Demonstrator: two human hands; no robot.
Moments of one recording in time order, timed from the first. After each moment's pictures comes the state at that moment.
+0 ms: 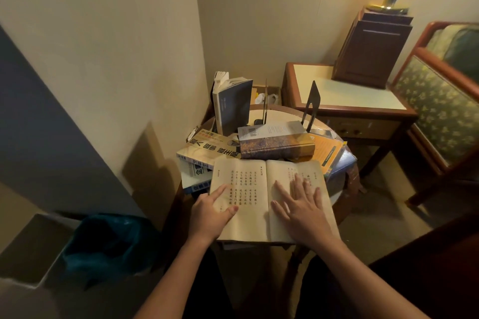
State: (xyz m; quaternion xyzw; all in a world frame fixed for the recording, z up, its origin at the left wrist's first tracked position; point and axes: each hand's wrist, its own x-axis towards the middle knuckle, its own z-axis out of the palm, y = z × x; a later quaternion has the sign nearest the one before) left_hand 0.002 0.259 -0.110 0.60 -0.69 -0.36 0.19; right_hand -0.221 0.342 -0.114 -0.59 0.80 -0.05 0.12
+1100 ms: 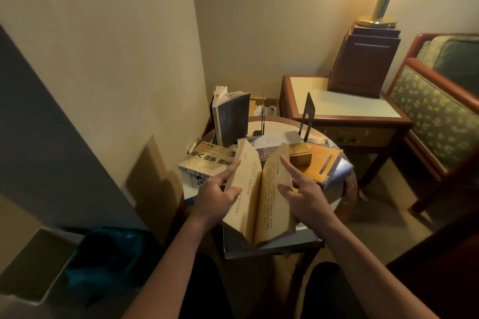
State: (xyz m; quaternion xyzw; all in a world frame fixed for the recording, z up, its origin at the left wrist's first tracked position) left_hand -0.012 0.250 -0.026 0.44 -0.69 -0.49 0.28; right_hand -0.214 0.338 -0.024 -0.47 0.67 -0.45 0.36
